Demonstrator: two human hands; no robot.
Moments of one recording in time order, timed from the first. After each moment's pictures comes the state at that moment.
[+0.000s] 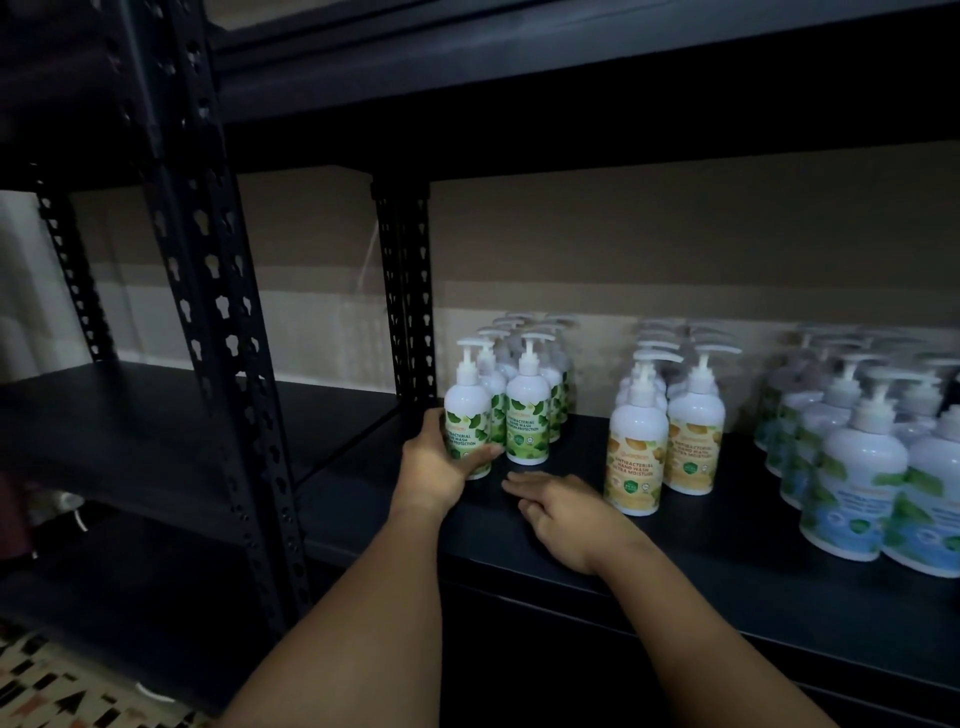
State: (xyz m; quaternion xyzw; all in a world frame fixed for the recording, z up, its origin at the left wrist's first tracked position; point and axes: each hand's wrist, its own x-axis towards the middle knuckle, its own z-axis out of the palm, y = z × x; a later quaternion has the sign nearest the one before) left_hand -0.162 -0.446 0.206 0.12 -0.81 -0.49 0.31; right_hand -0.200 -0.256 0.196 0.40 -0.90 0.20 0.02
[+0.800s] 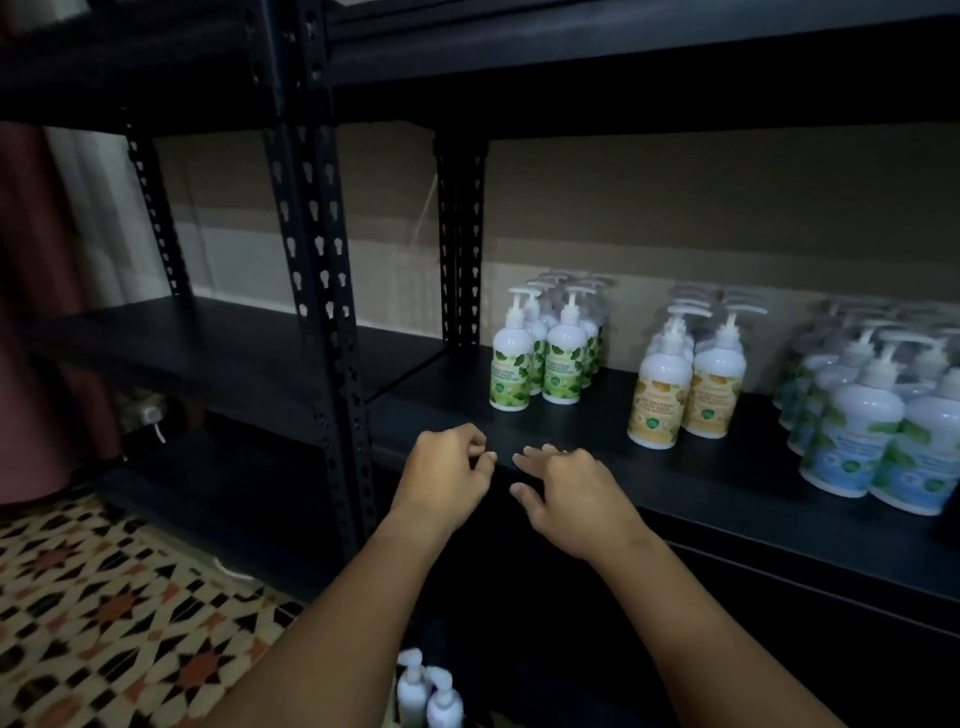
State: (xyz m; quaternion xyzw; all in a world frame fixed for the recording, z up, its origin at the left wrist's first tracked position) left_hand -0.023 -0.420 0.199 0.15 -0.90 -0.29 0.28; right_hand -0.073 -0.255 0.217 0.39 -0.91 0.13 0.09
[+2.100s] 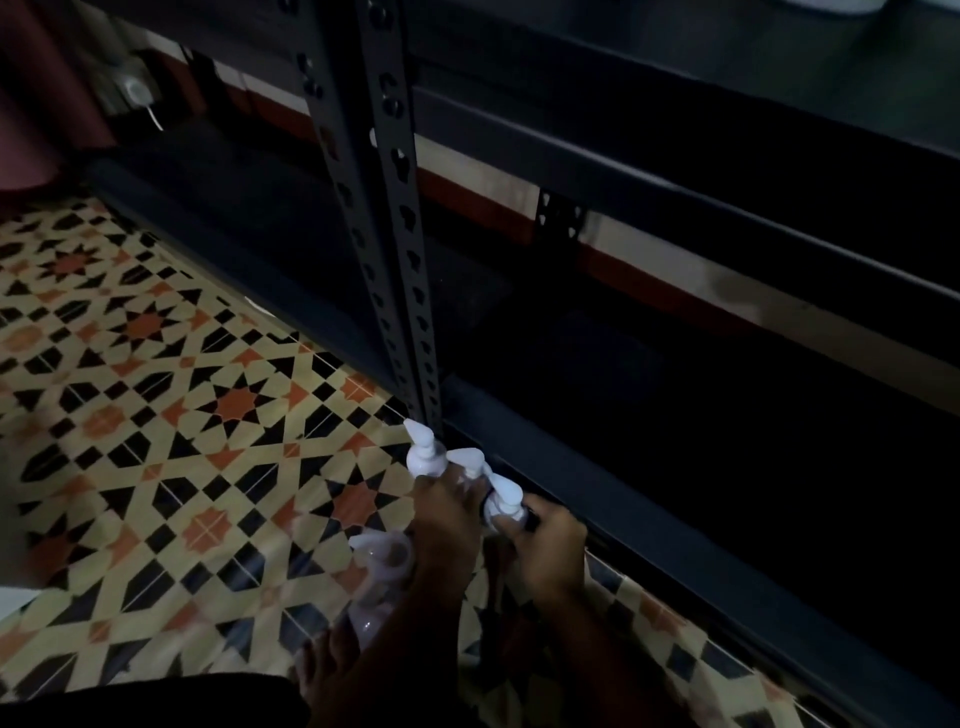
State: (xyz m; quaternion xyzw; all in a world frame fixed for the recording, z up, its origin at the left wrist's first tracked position) left_hand 0.010 -0.461 -0.190 0.41 -0.74 -0.50 0.21; right_hand -0.044 -0.353 -0.214 0.13 -0.89 0.39 -0.18
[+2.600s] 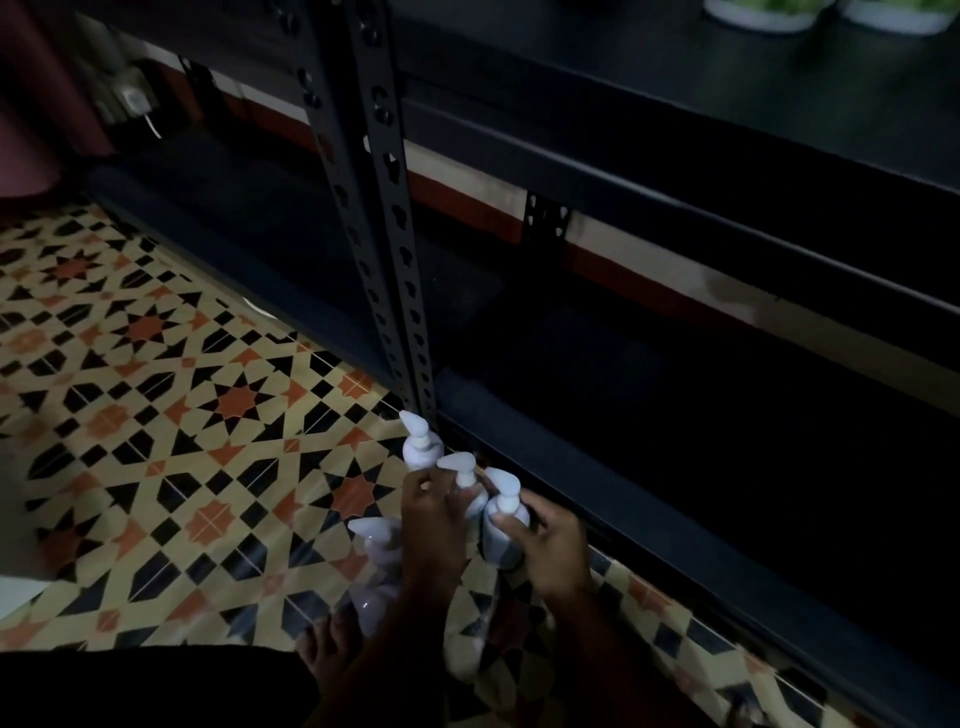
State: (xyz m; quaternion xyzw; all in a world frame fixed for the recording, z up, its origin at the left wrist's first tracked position) left_hand 0.032 -0.445 -0.195 0.39 -0.72 -0.52 0.26; right_hand -0.041 -0.321 -0.213 0.17 -0.78 0.56 -0.23
